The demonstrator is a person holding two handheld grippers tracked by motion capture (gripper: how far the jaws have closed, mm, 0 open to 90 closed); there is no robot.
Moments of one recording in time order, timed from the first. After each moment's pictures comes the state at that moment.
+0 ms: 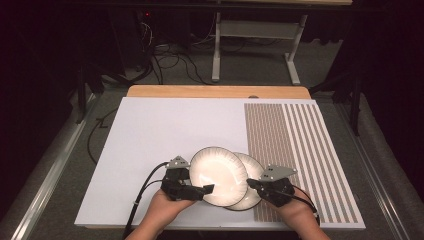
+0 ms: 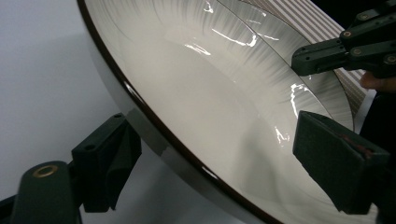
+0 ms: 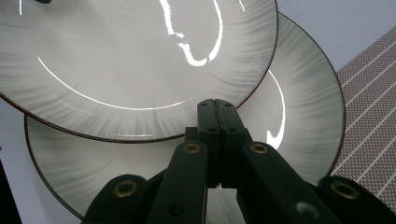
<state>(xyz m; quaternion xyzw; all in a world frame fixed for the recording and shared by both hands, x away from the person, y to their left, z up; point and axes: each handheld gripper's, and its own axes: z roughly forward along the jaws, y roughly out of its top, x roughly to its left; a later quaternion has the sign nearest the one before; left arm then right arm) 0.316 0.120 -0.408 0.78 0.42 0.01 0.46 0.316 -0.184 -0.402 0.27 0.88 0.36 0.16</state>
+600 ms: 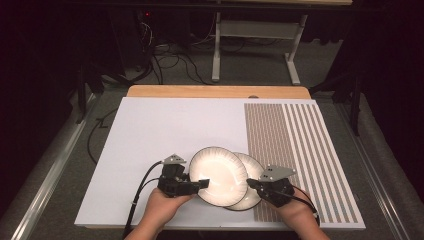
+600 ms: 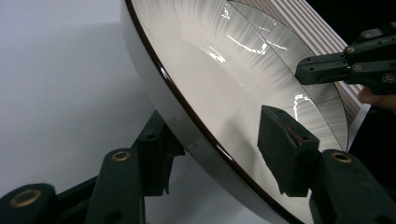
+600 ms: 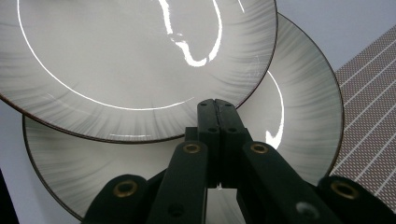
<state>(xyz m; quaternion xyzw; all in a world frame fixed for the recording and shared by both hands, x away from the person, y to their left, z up) 0.319 0.127 -0.404 0.76 0.46 -0.01 0.46 0.315 -0.182 -0.402 0.27 0.88 0.36 0.16</state>
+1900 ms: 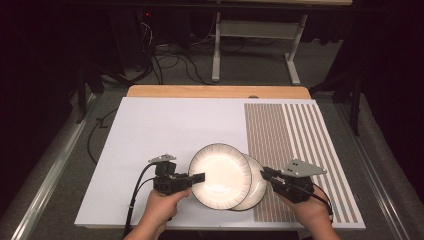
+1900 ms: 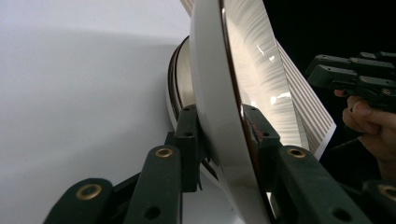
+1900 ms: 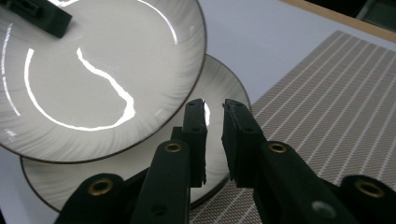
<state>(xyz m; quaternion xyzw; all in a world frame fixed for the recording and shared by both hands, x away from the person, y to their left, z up) 0.318 0.142 -0.406 0.69 0.50 -0.06 0.52 0.312 -0.220 -0.376 0.31 0.83 0.42 0.20</state>
